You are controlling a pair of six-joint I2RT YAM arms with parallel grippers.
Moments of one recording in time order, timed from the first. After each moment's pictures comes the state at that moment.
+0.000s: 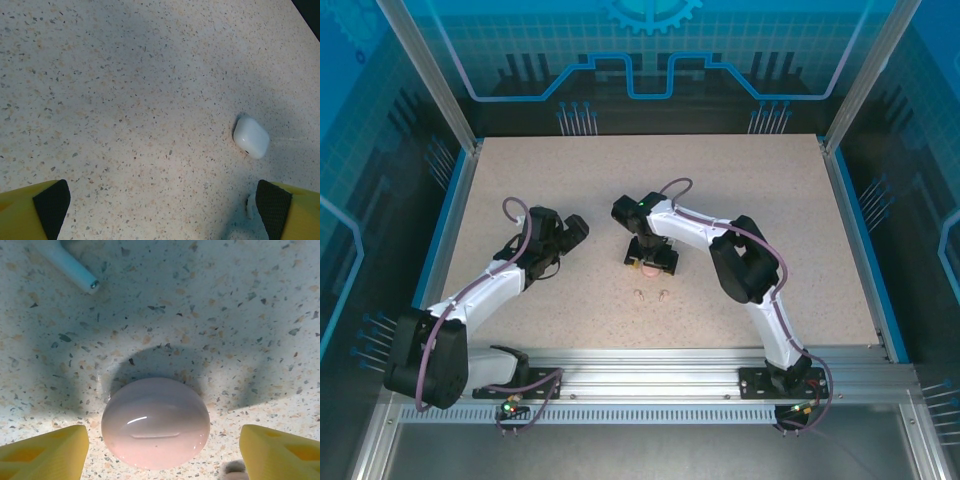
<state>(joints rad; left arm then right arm) -0.23 1.26 0.66 -0.18 -0.06 -0.90 0.77 2.22 1.78 -1.17 0.00 1.09</state>
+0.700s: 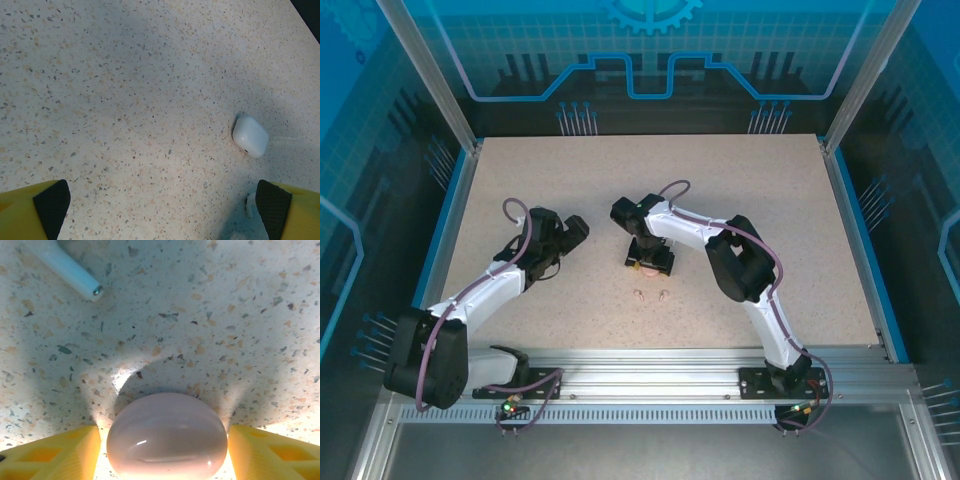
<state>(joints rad) -0.23 1.26 0.65 -0.16 -0.05 -0.91 0.77 2.25 1.79 -1.15 0.00 1.10</state>
